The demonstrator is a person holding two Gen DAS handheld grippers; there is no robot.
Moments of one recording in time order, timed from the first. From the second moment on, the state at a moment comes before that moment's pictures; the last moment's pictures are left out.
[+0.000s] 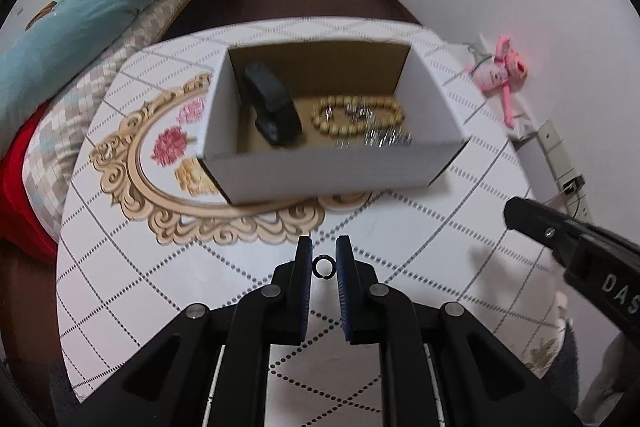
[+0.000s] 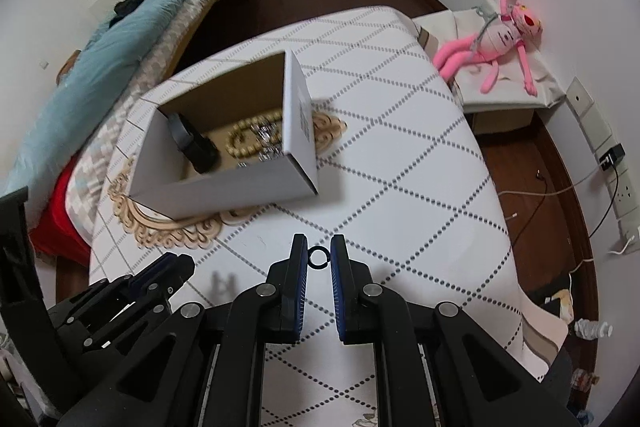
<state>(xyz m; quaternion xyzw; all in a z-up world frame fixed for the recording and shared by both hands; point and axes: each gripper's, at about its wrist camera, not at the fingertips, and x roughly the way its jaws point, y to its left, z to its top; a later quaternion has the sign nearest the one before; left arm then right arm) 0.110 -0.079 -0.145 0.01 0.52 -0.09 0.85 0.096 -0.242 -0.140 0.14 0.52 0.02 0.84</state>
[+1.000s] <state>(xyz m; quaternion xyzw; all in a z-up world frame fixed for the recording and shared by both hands) 0.244 -0.035 -0.110 -0.05 0.58 -0.08 0.81 0.245 -0.201 -0.129 0.11 0.58 0.12 0.79</state>
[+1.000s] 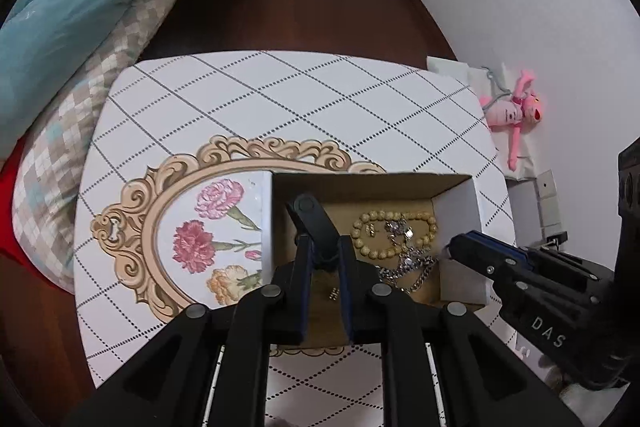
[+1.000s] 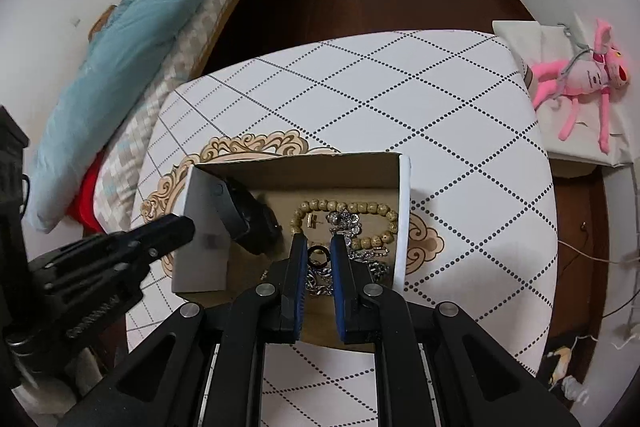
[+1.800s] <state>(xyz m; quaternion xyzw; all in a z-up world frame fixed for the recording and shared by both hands) 0.215 -0.020 -0.129 0.02 0.55 0.01 0.83 0.217 -0.211 -0.136 -0.01 0.58 0.01 0.81</state>
